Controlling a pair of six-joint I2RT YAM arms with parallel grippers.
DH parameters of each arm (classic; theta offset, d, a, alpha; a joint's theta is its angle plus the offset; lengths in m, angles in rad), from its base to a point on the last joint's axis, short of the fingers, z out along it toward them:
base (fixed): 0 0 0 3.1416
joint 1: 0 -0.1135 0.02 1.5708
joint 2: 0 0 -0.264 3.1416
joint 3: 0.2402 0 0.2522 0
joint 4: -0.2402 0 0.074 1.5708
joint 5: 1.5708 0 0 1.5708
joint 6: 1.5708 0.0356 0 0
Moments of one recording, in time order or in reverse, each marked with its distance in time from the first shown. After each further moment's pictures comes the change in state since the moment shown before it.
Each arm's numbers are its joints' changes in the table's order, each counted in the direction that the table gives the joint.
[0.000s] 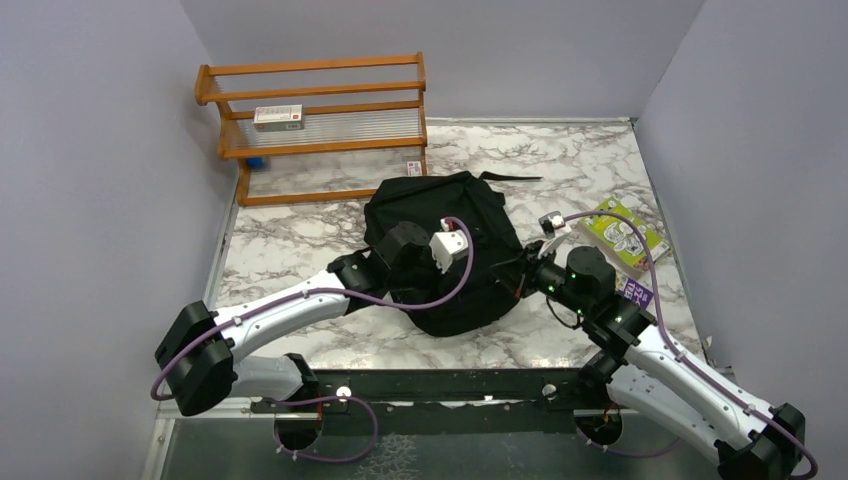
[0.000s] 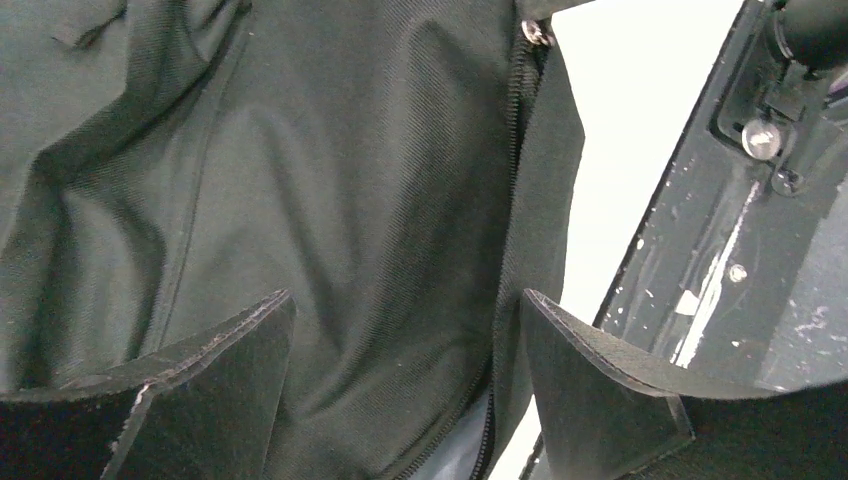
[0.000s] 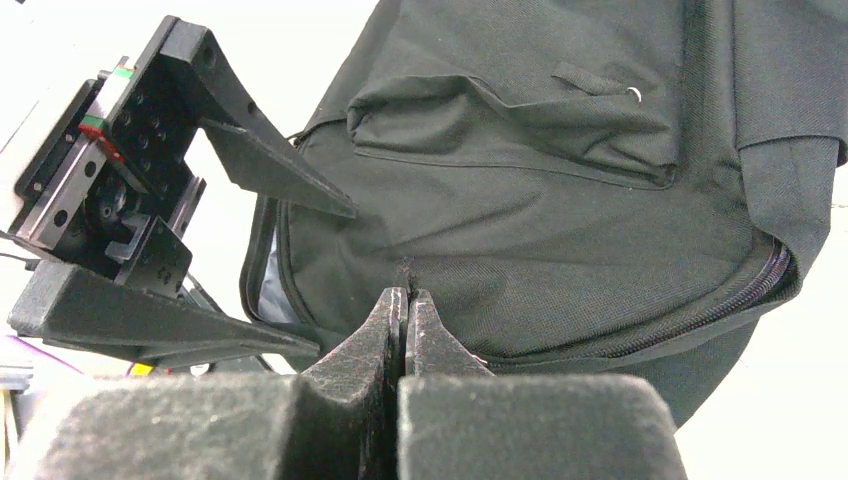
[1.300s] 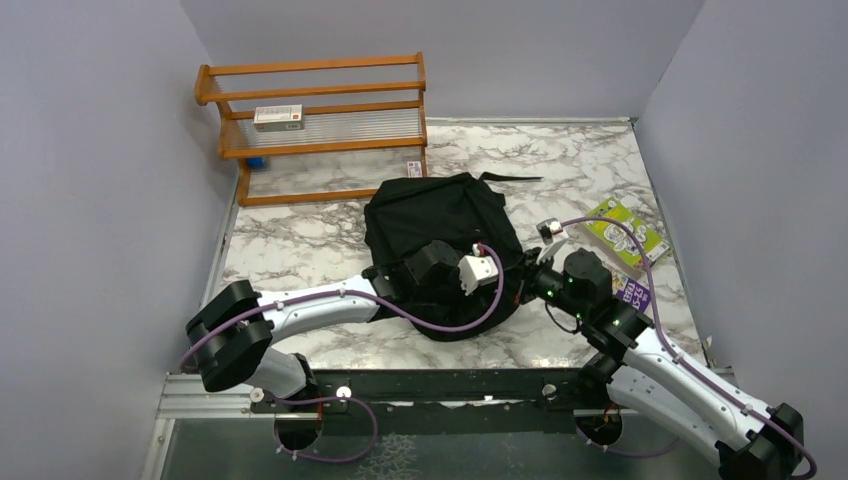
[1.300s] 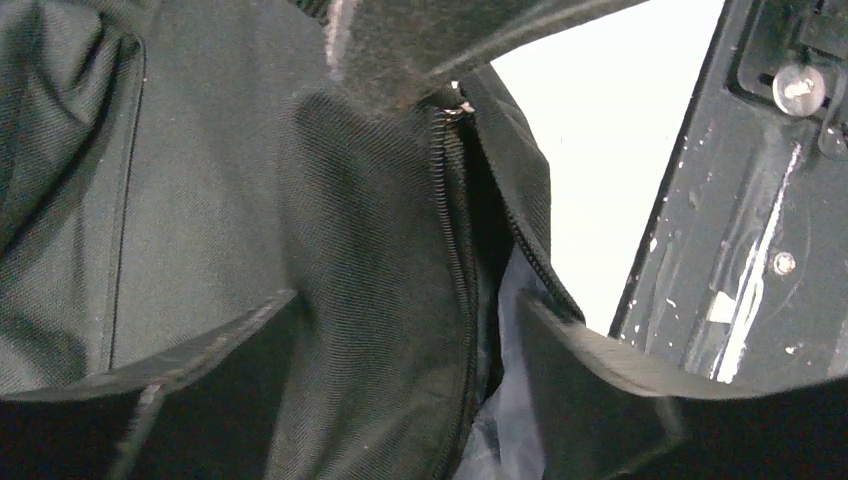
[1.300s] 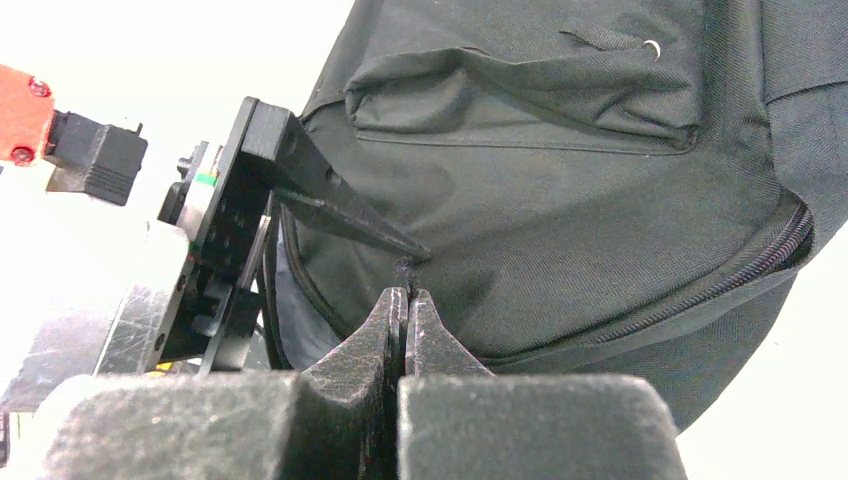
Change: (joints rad) left arm 0.132 0.165 -0.002 0.129 -0.048 0.076; right arm 0.000 -0.017 -0.047 -0.001 -0.018 0.056
